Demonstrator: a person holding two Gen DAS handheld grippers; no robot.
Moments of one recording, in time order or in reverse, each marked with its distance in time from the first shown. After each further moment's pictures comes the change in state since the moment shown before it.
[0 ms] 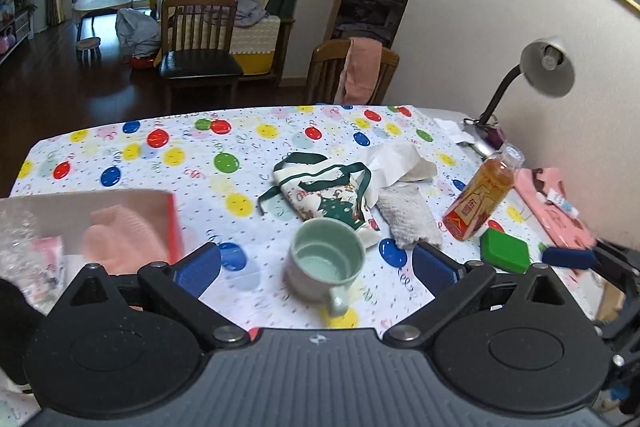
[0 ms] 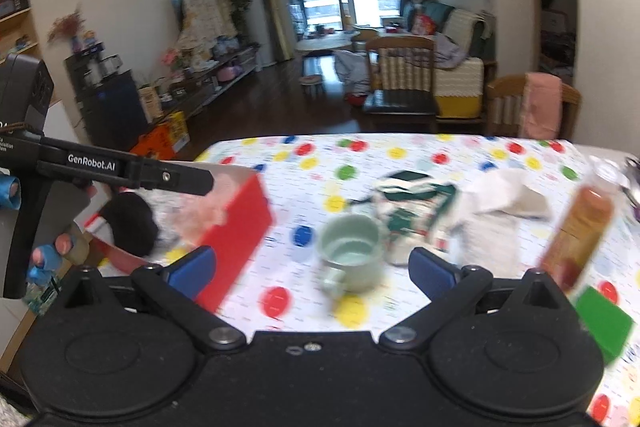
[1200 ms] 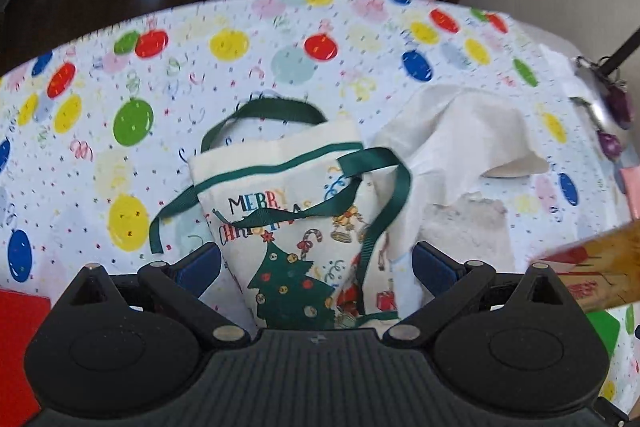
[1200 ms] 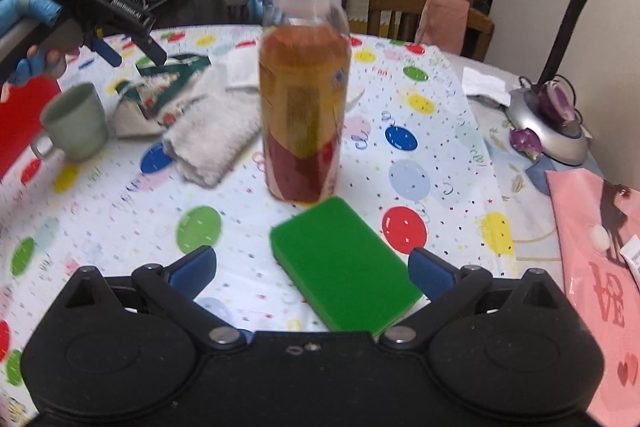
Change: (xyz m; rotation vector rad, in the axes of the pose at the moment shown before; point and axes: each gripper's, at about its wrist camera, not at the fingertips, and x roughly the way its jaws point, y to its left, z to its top) left arm 0.296 -0.056 0.075 -0.113 0.414 0.199; right arm 0.033 -0.273 -0.076 -0.091 0.235 -0.190
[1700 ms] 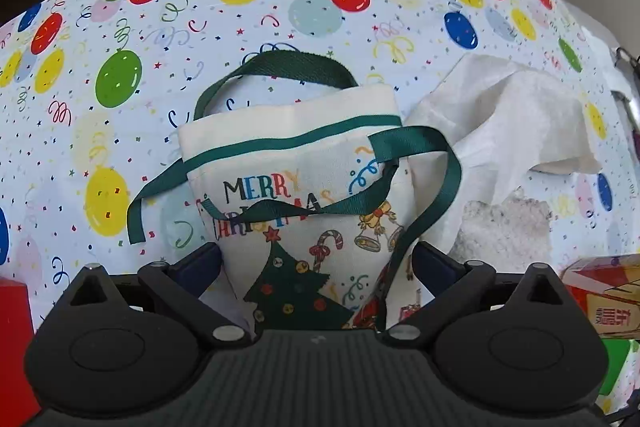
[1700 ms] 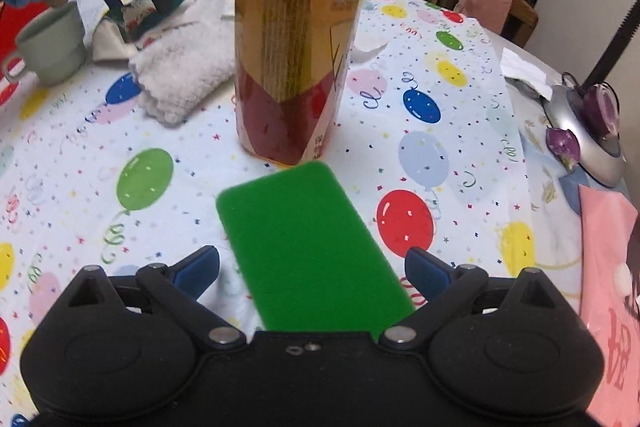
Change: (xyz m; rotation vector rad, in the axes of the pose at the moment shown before) left arm 0.044 0.004 0.012 -0.054 0.136 0.038; right arm 0.063 -0.016 -0.001 -0.167 0.125 0.019
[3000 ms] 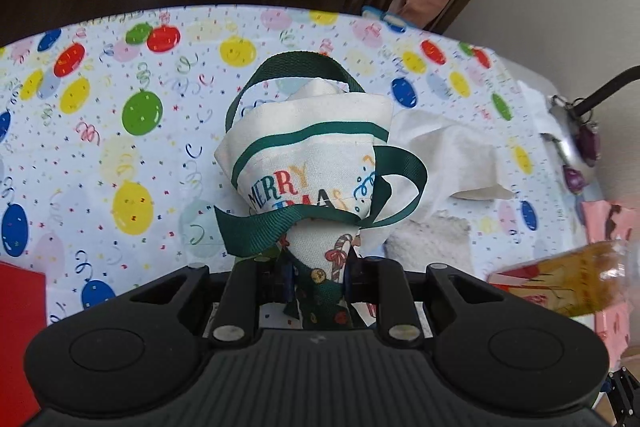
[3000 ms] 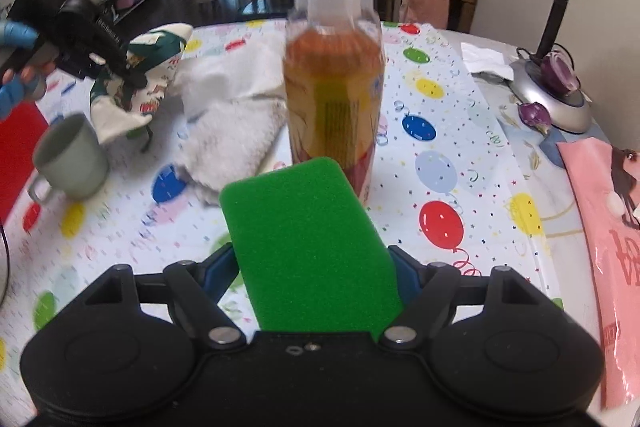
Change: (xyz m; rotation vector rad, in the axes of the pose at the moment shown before) left arm -0.085 0.023 -0.031 -0.031 -0.176 -0.163; right arm -0.066 0.048 0.030 0.325 -0.087 -0.023
